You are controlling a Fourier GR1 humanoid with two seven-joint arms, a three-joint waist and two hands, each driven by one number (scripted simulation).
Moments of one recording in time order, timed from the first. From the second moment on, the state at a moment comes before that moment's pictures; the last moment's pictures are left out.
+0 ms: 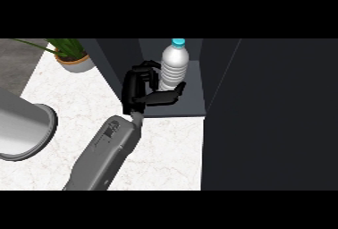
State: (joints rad) left arm -0.63 0.00 -0.27 -1.06 0.30 0.55 -0.19; right arm 0.54 -0.05 0.26 -2.09 -0.25 0.26 -0.17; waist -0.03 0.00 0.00
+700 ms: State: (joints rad) left arm -1.05 0.01 -0.12 -0.44 0.27 0.53 -0.34; right arm 0.54 -0.07 0.26 -2.11 -0.28 0.27 -0.16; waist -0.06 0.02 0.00
